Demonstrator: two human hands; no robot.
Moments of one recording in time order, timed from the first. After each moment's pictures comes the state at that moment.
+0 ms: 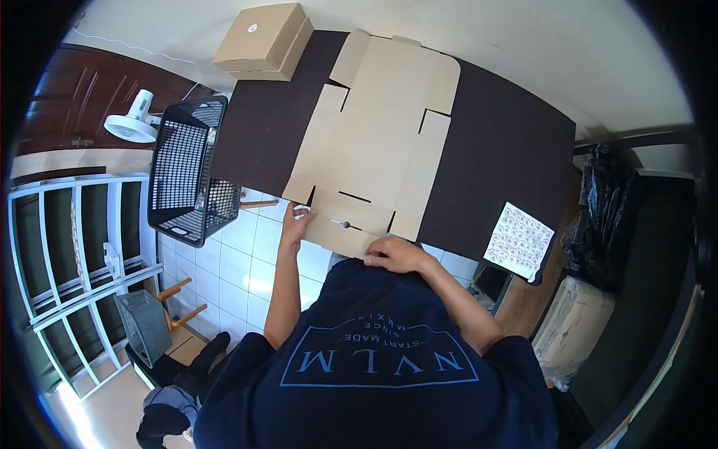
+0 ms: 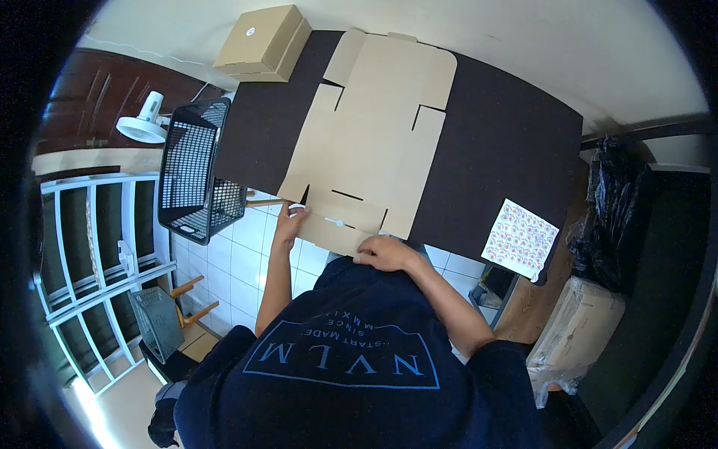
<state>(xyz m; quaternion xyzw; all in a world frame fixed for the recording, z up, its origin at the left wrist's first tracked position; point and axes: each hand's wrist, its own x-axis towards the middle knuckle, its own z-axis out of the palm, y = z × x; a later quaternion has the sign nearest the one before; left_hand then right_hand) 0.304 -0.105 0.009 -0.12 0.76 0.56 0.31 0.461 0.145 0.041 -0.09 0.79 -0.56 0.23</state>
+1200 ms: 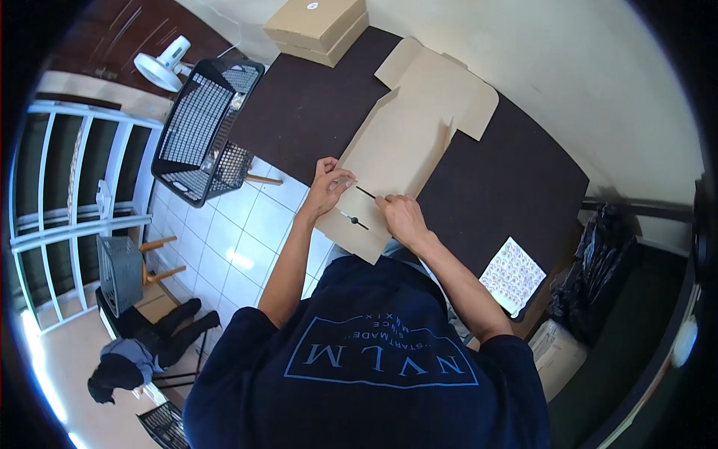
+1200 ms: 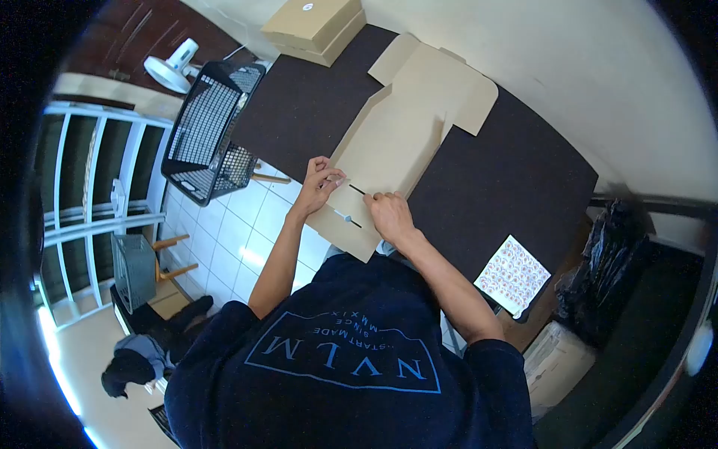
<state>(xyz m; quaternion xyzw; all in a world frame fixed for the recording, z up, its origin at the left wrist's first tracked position) 0.276 -0.054 0.022 0.17 0.83 0.50 0.19 0.378 0.157 0.076 -0.10 0.96 -0.21 0.14</state>
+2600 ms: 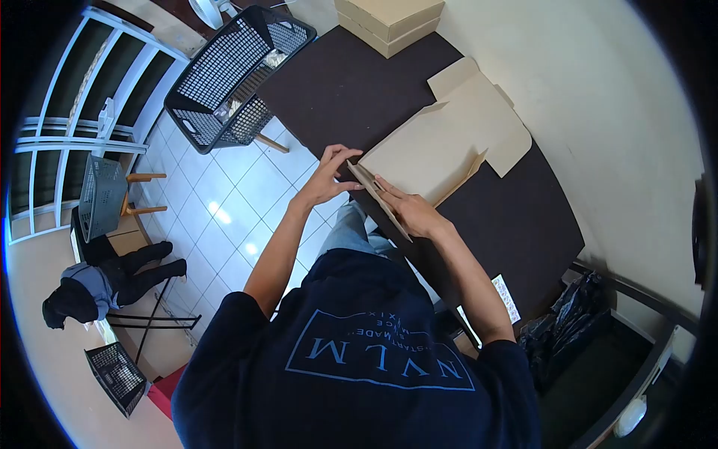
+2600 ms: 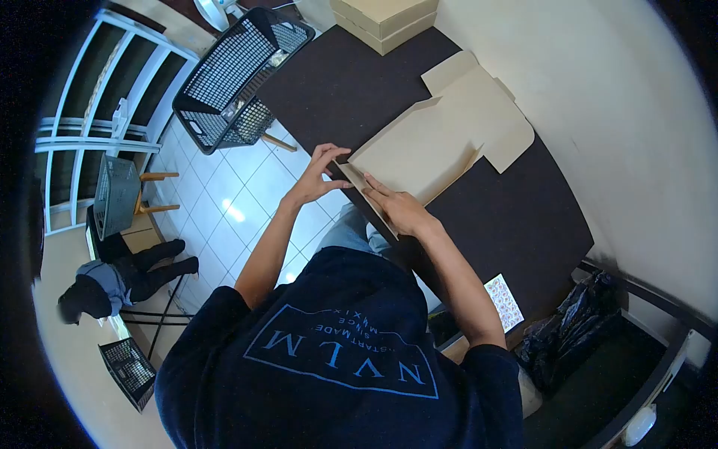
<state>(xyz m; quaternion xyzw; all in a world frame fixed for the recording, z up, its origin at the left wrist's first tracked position) 0.283 -0.085 0.056 0.13 0.83 0.51 0.18 0.324 0.173 0.069 -0.31 0.87 -0.29 0.26</state>
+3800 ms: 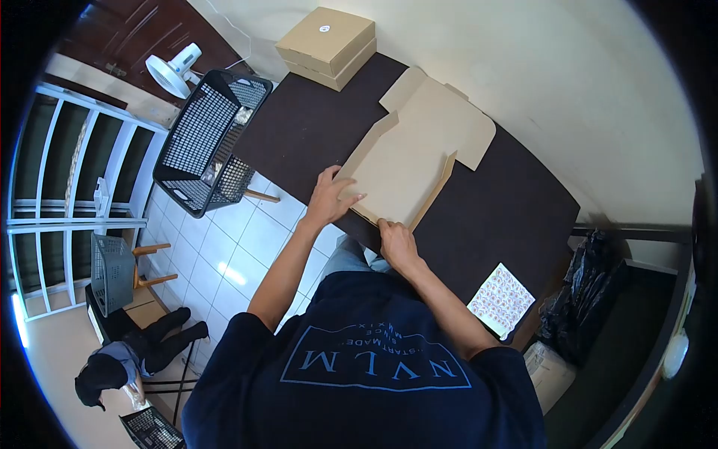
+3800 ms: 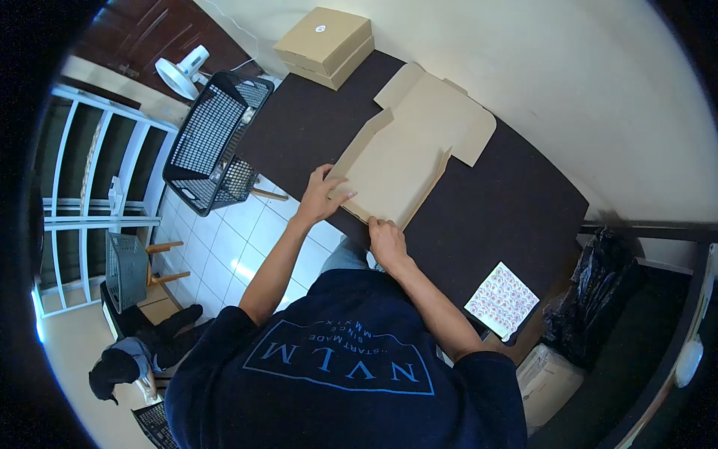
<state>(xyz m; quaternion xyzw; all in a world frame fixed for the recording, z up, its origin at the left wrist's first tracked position) 0.256 -0.033 0.058 0.21 0.92 0.32 0.09 0.383 0.147 0.060 -0.02 0.96 -0.27 0.10</state>
